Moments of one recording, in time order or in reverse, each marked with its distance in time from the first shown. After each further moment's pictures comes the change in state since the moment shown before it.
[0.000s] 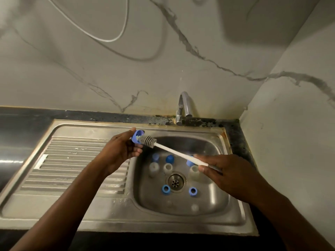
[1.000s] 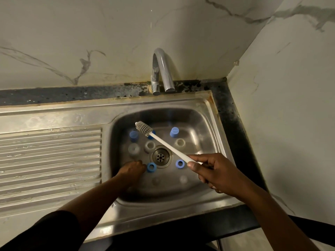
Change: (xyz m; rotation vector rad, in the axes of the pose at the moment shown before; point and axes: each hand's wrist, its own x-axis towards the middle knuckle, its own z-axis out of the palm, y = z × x) left_hand 0.124 -0.233 0.003 2.011 -0.706 0.115; right_hand 0.022 0.039 0.059 0.845 -0.147 0.522
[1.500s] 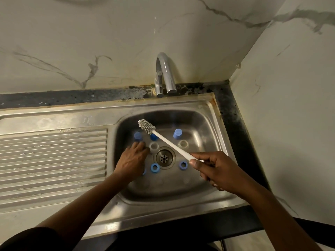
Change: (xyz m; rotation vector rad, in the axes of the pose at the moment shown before) left_hand -0.038 -0.004 -0.046 -0.119 0.459 -0.155; right_hand -0.002 0.000 -0.001 0.011 0.009 -0.032
